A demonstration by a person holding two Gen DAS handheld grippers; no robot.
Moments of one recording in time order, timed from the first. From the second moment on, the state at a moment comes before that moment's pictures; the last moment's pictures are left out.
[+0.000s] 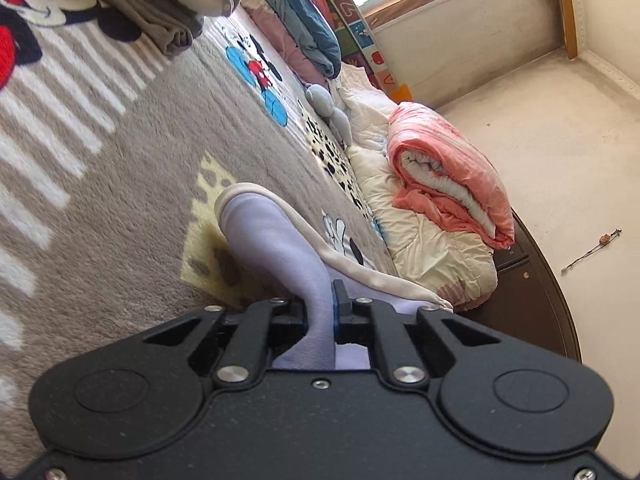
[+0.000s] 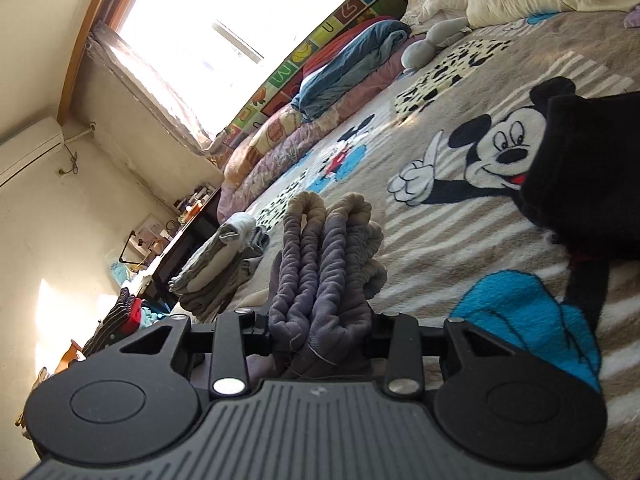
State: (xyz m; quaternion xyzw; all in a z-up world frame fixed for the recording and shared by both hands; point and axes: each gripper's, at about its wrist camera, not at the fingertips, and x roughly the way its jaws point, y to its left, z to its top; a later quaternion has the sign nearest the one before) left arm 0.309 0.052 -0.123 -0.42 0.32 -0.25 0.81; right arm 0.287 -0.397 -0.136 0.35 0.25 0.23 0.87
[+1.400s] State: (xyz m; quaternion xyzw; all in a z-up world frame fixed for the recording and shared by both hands) left arm 0.531 0.251 -0.042 -0.17 0.30 0.06 0.94; right arm 0.651 -0.075 -0.075 0.32 0.34 0.27 0.84
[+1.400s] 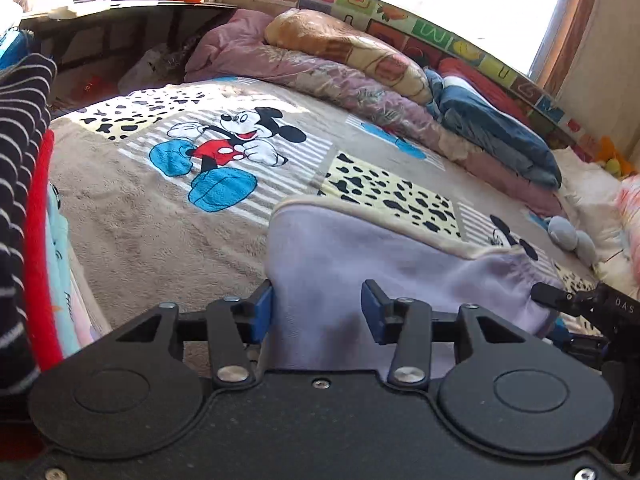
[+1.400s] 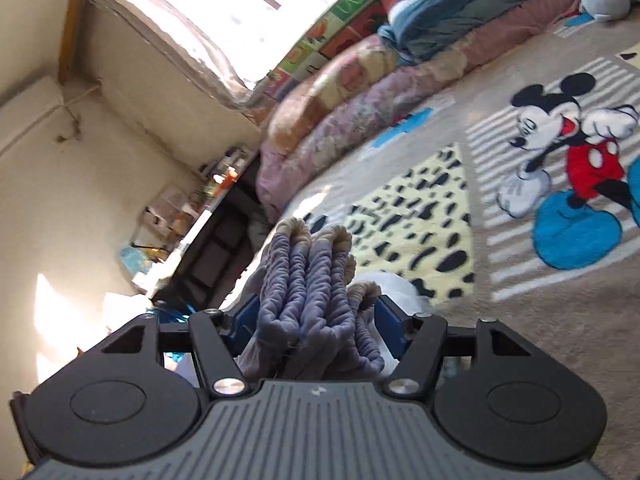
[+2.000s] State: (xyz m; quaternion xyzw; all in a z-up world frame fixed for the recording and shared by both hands) left arm 0.428 0.203 0.005 -0.06 0.26 0.08 0.96; right arm 0.560 -0.100 -0.048 0.24 0.32 0.26 0.88
